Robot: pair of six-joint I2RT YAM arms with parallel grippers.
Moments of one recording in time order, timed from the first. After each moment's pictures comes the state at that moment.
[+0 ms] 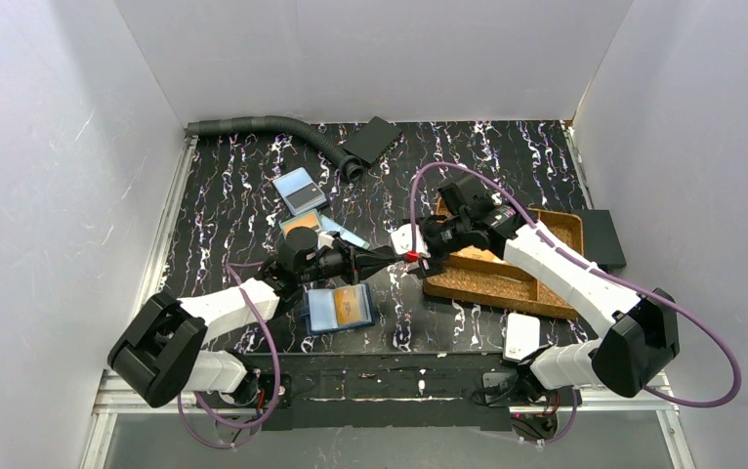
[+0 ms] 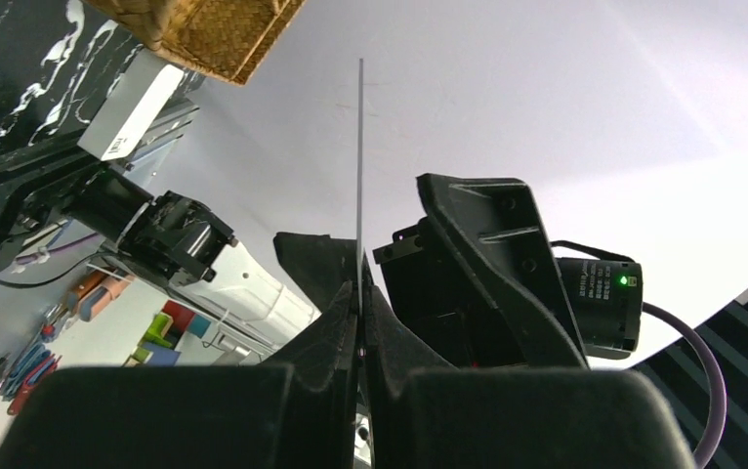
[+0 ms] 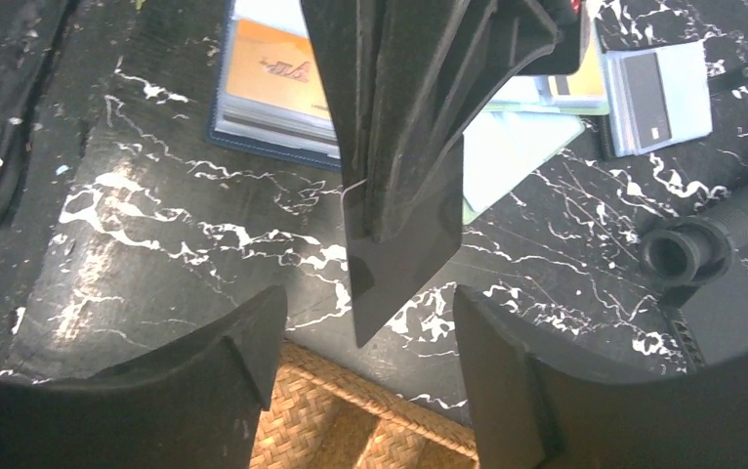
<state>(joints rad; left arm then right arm) -0.64 1.31 0.49 0.53 0.56 -2.06 0.67 1.34 1.16 -0.74 -0.73 -1.19</state>
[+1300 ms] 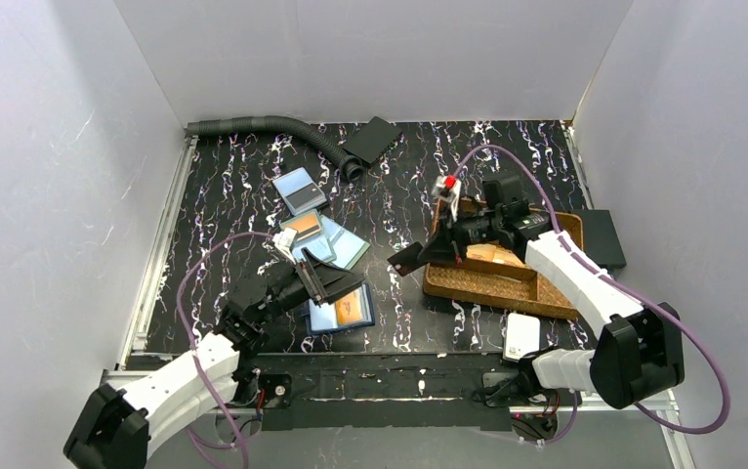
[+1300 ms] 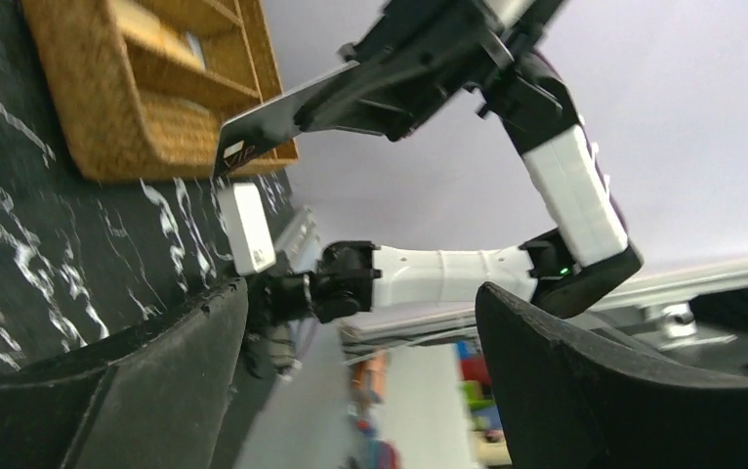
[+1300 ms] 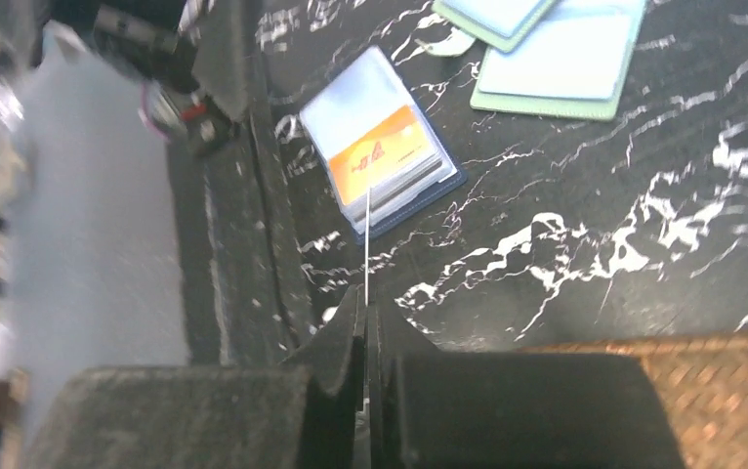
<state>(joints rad) -0.62 0.80 0.17 0.67 0.45 -1.37 0.43 1.27 0.97 -0.49 -0.99 -0.29</state>
